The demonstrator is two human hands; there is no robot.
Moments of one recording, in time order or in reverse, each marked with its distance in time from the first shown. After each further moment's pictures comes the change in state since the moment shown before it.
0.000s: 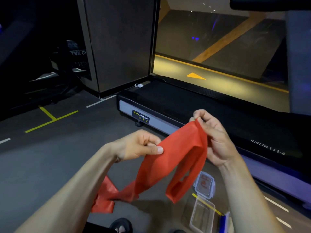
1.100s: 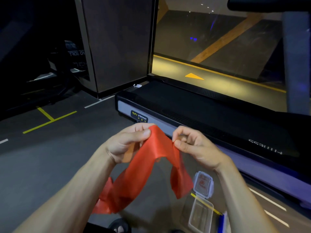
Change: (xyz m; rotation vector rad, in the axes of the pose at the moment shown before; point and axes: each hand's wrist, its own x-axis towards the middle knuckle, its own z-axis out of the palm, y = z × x) left_hand -0.007 0.011 0.006 -0.597 -0.091 0.227; right_hand -0.006 0.019 -0.004 -0.496 -0.192 0.138
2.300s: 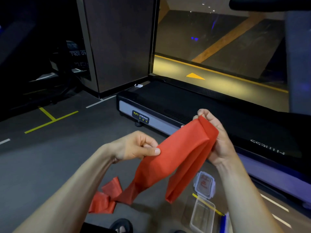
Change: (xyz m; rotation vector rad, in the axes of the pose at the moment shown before) left_hand -0.002 -0.005 -0.017 0.646 0.104 -0.273; right_hand 0.009 -0.006 -0.013 0.559 0.296 -0.150
